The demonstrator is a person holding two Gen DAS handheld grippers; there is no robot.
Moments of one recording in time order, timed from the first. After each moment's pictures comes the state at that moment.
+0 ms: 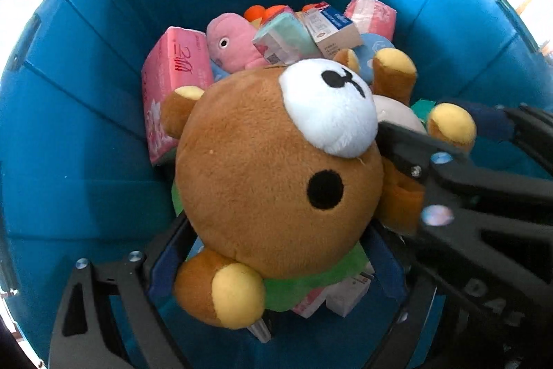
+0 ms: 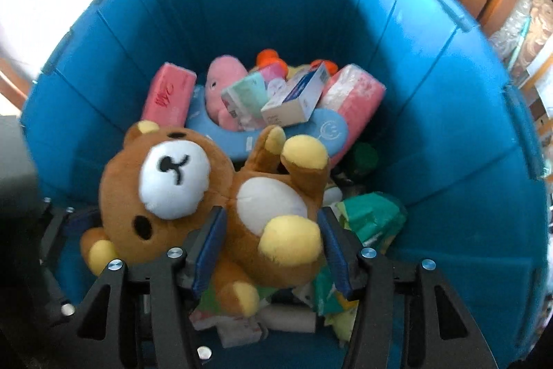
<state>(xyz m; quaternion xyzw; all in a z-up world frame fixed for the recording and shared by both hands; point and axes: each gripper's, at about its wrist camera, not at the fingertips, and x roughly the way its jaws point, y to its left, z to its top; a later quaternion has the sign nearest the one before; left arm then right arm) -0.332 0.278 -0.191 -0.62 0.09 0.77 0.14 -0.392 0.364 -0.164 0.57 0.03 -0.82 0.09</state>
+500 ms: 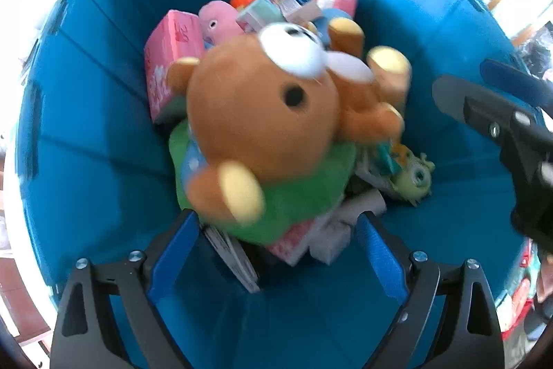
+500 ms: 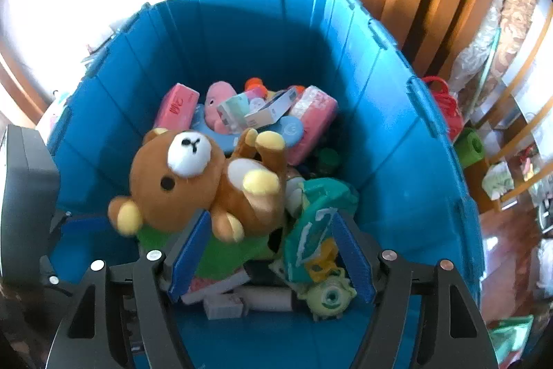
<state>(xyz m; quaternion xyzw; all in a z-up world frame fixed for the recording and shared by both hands) -0.277 0.270 -0.158 -0.63 0.09 0.75 0.17 -0.335 0.394 -0.108 0.51 0.03 -0.86 0.08</state>
